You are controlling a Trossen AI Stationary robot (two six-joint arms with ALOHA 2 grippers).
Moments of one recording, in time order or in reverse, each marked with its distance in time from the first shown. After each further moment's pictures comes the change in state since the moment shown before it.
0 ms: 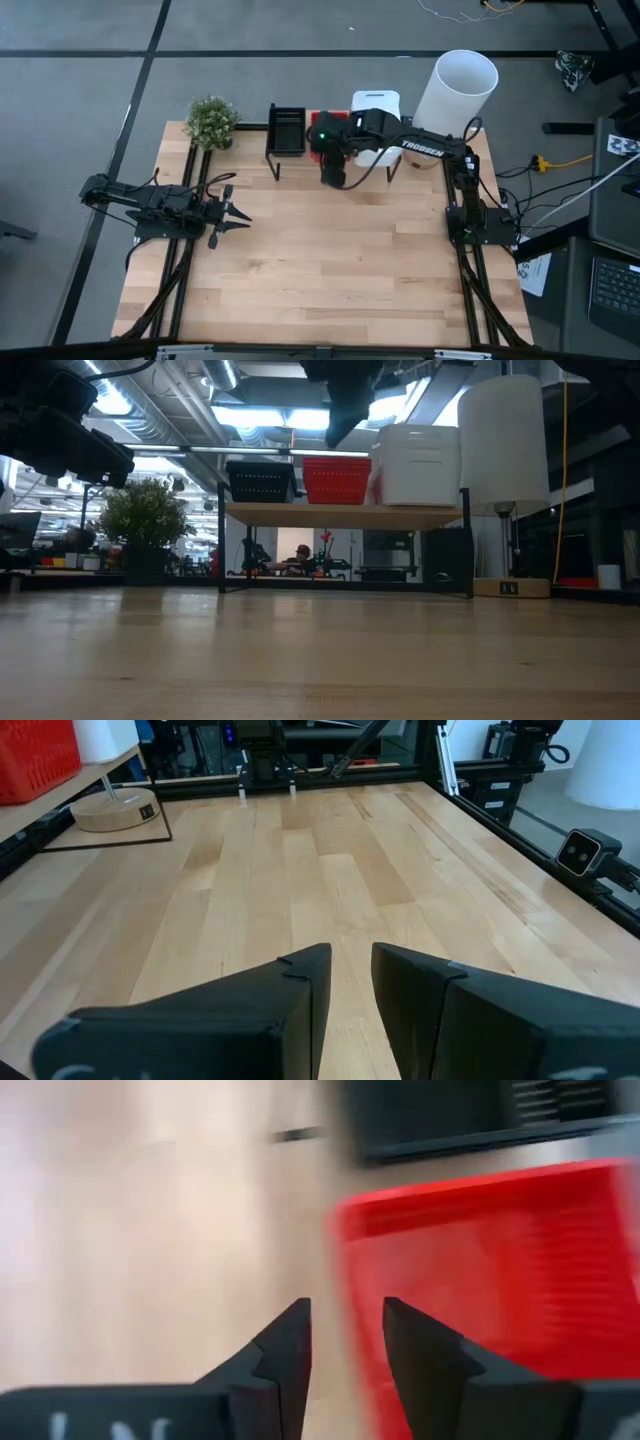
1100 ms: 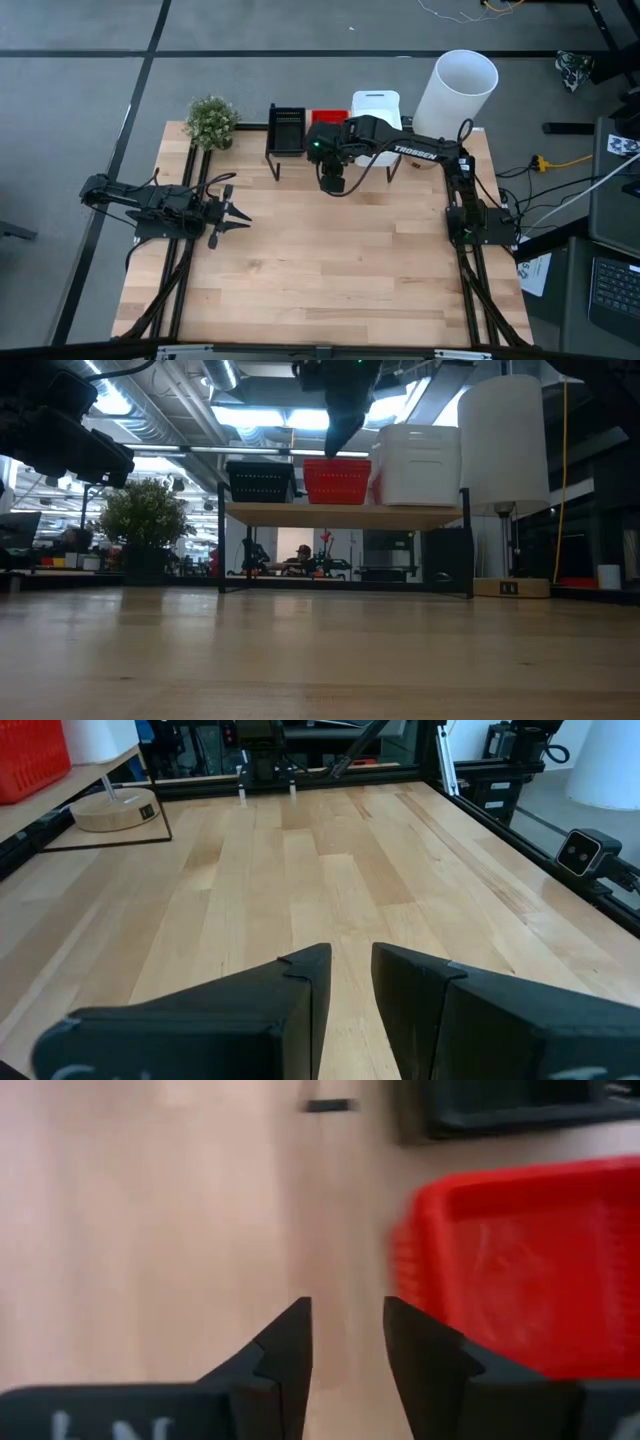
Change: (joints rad) left arm 0.000 0.000 0.000 0.000 0.000 0.000; right arm 0.026 0.031 -0.023 -0.011 -0.018 -0.012
